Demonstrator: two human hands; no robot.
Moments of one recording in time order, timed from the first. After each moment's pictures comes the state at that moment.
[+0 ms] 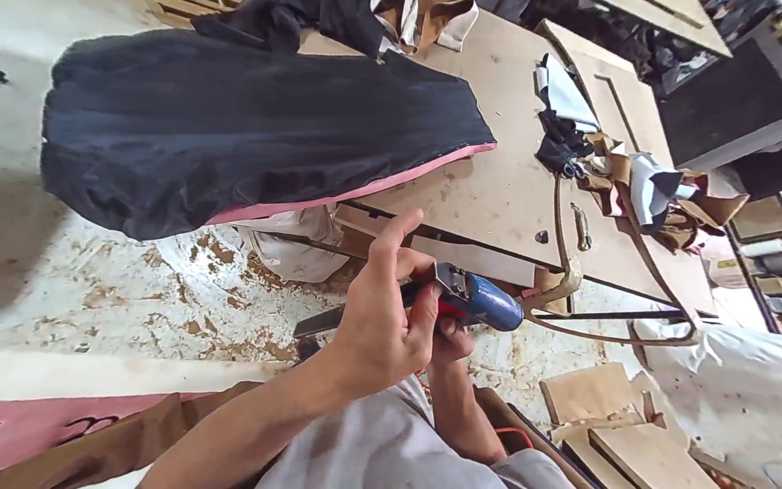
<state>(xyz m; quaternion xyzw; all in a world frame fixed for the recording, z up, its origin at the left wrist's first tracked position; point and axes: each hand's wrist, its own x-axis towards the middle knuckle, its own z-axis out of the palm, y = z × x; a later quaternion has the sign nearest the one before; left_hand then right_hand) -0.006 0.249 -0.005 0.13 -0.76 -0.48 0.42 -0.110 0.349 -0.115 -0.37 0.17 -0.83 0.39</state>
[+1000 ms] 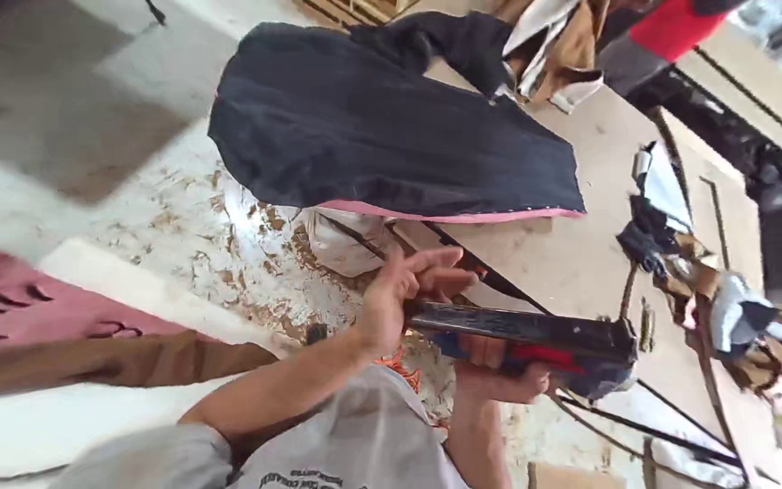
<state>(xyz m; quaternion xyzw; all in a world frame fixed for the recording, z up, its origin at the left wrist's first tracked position) 0.057 0.179 -0.061 0.09 -0.37 -0.83 0.41 -0.082 0.302 -0.101 -0.33 0.18 -0.84 0.38</state>
